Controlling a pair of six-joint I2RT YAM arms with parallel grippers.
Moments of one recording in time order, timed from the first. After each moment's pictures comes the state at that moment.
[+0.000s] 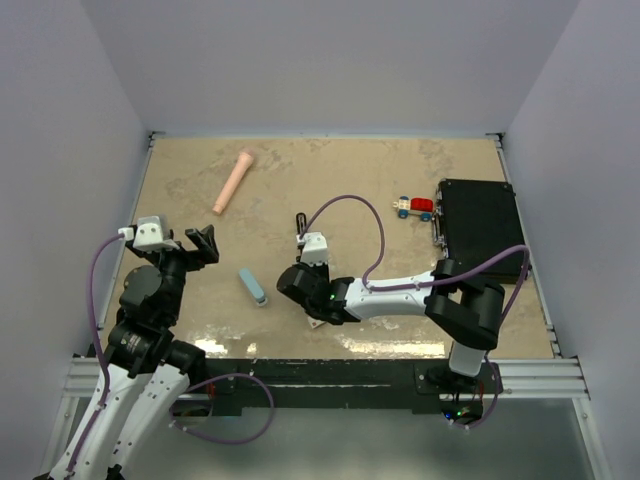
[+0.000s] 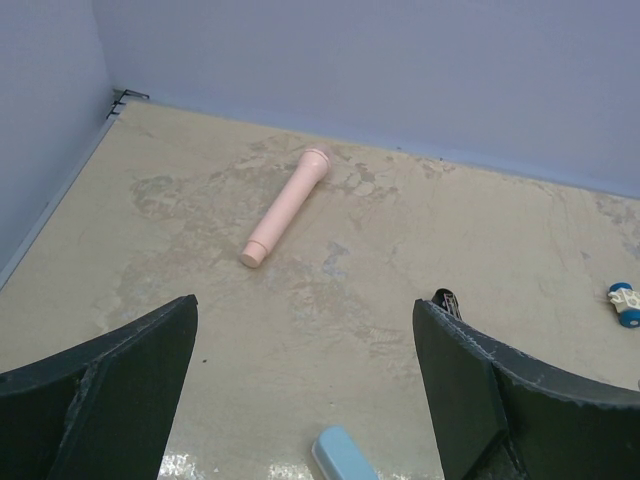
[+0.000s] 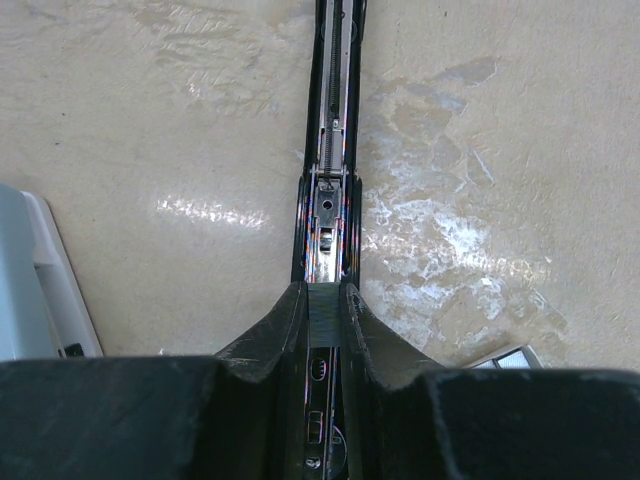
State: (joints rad) left arm -0.35 0.35 0.60 -0.27 -0.39 -0.22; right arm 1.21 1.78 1.02 -0.06 0.82 0.75
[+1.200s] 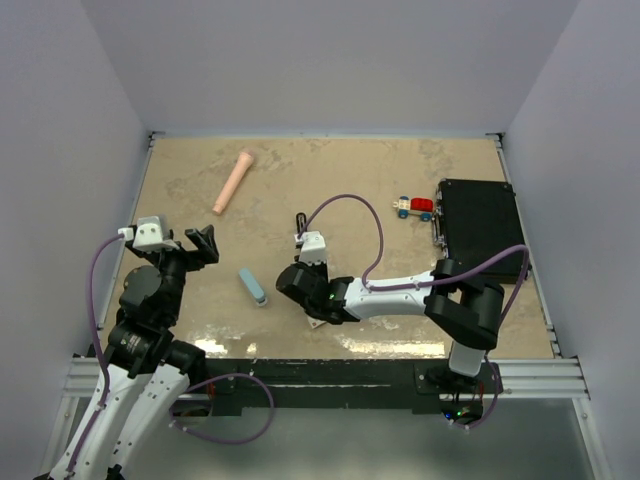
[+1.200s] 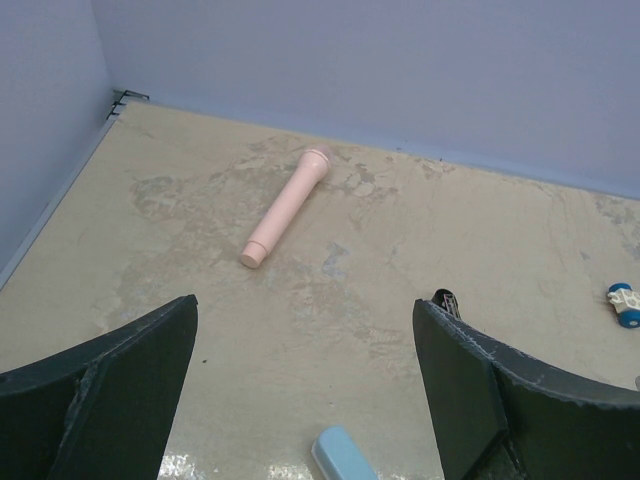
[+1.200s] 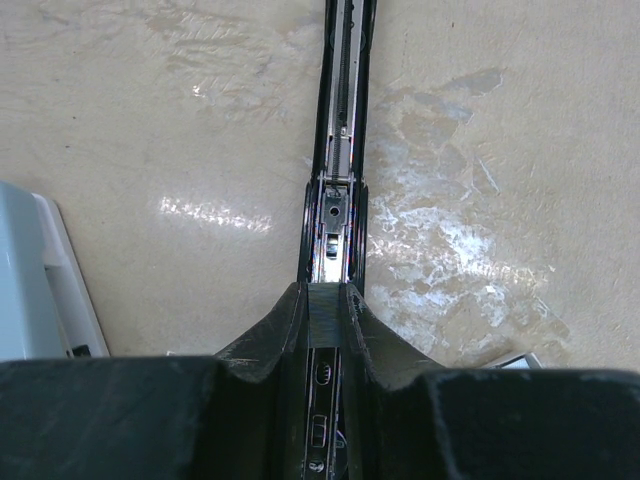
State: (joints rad) left arm -0.35 0.35 0.60 -0.27 -0.39 -0.22; right arm 1.21 1.78 1.02 -0.05 0.82 0.72
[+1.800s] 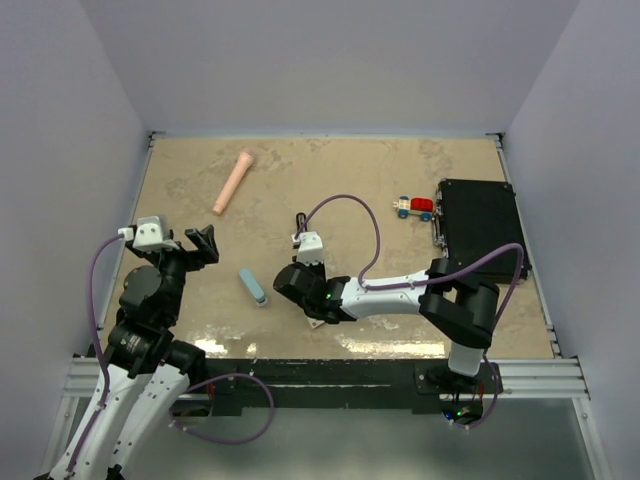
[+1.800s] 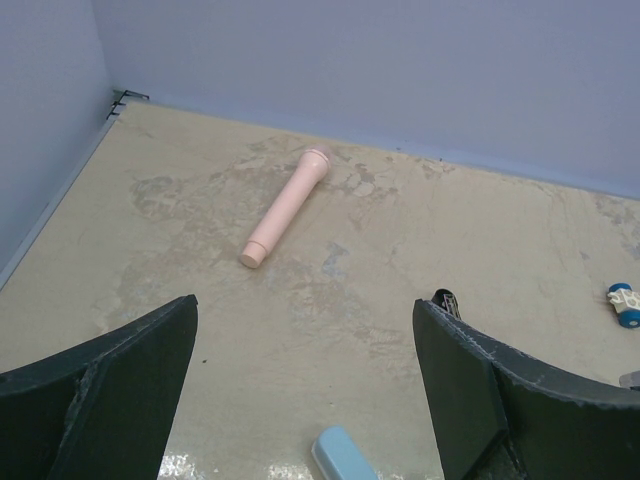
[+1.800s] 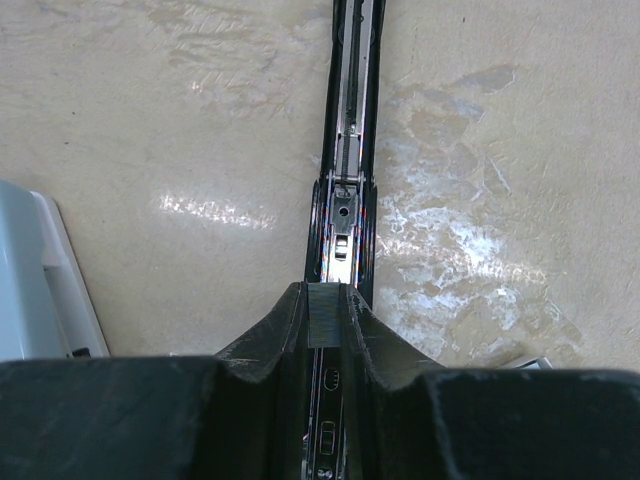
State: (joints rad) left arm -0.35 0.35 0.60 -0.27 -0.39 -0.22; right arm 1.21 1.81 1.04 -0.05 0.81 0.72
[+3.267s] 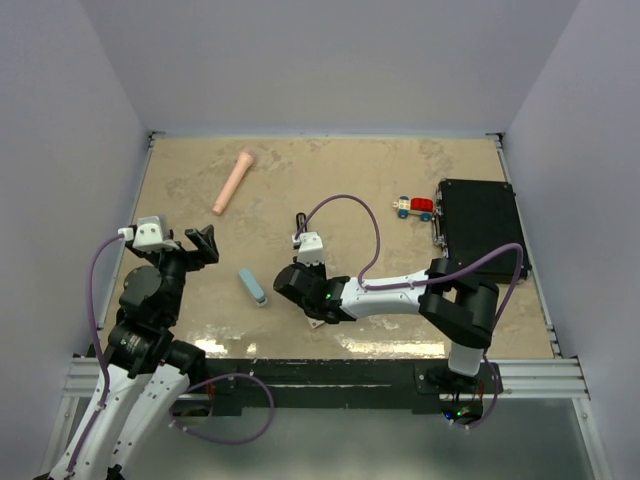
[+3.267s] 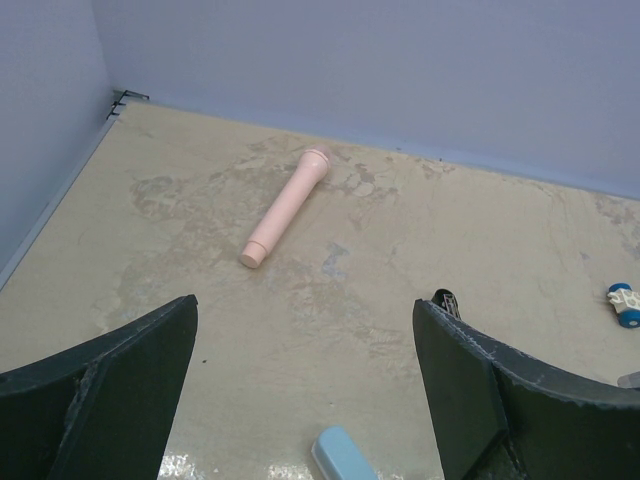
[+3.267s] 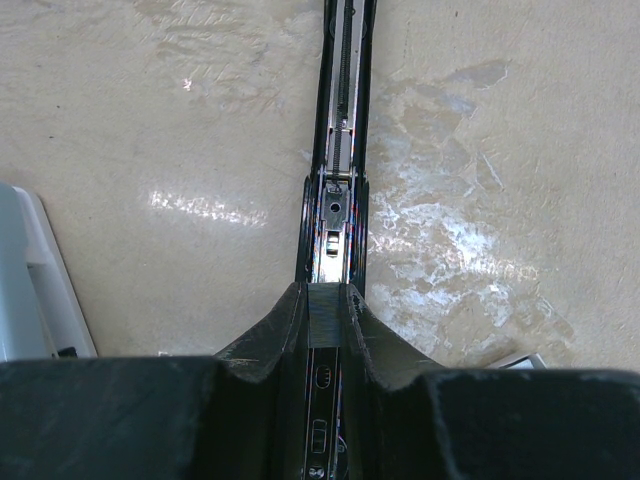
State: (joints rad) left arm -0.35 0.35 0.60 -0.27 -0.39 -0.22; right arm 1.21 1.81 1.05 -0.07 0.82 0.73
